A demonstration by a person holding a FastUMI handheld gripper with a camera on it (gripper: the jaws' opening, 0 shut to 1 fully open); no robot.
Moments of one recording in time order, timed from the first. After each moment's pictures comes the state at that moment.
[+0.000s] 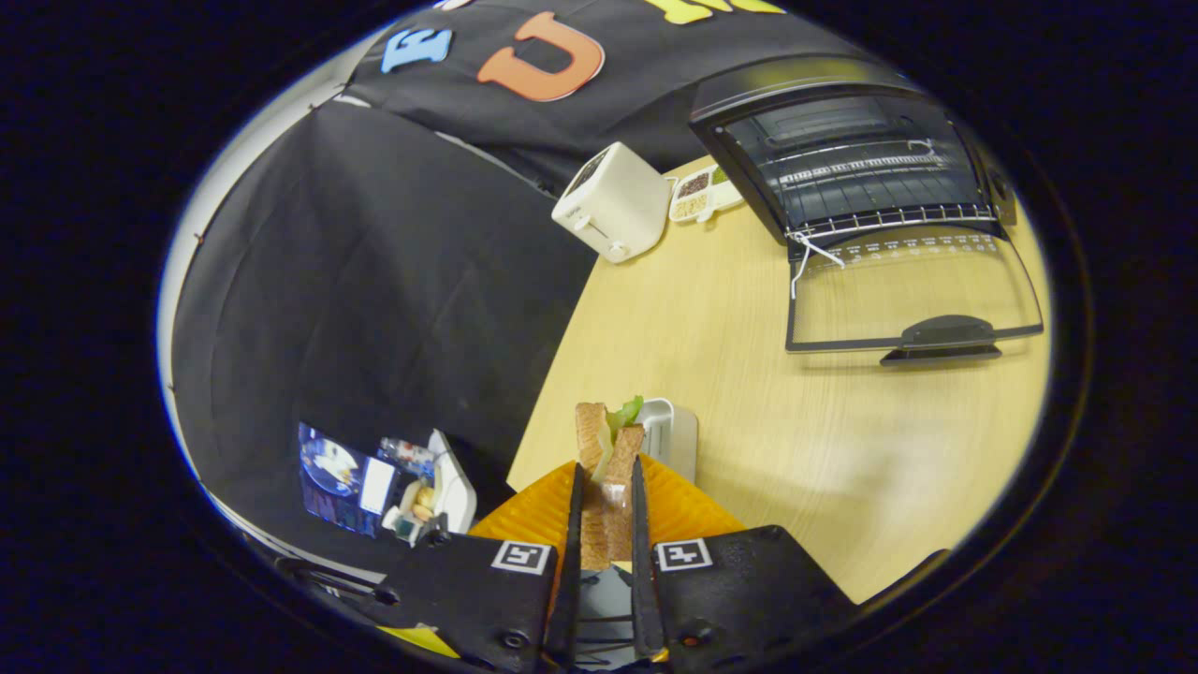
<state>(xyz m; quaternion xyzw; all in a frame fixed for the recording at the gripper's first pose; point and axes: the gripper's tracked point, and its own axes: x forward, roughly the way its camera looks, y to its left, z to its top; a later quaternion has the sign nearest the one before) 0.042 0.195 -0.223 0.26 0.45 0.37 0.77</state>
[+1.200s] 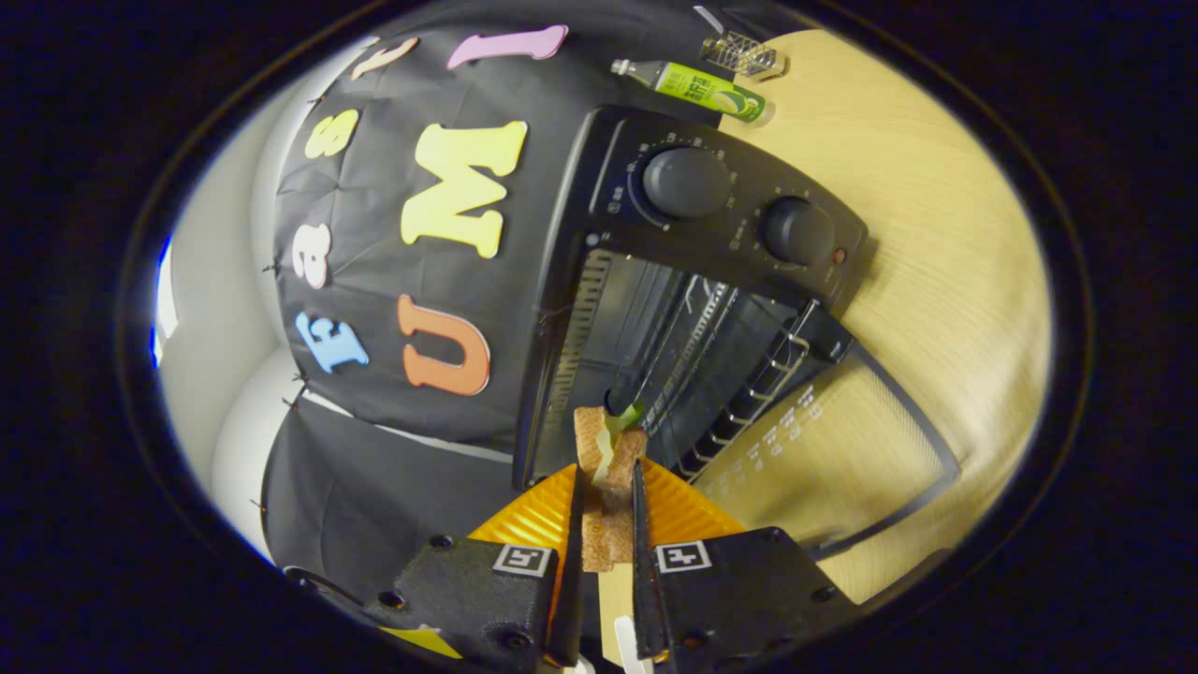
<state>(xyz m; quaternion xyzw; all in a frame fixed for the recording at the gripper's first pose) 0.259 -0.004 -0.232 0.59 0.22 0.16 0.76</state>
